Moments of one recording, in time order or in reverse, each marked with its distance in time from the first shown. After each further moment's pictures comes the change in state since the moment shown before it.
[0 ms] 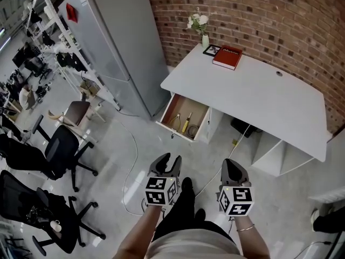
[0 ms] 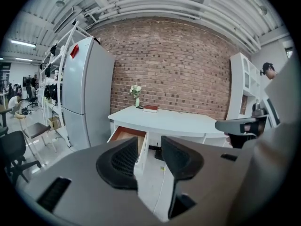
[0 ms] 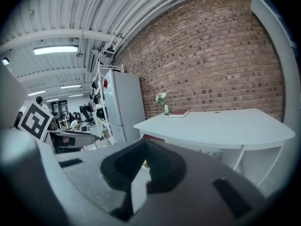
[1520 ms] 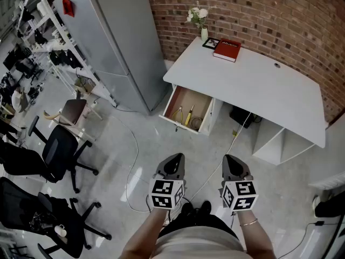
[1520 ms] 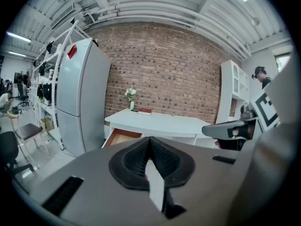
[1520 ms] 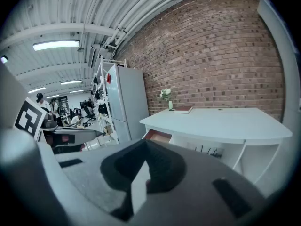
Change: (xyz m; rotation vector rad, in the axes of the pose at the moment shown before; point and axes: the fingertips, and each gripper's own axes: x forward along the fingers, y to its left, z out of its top) left arm -0.041 0.017 0.000 0.019 -0.044 -0.095; right arm -0.001 0.063 -0.010 -0.016 0.052 0.008
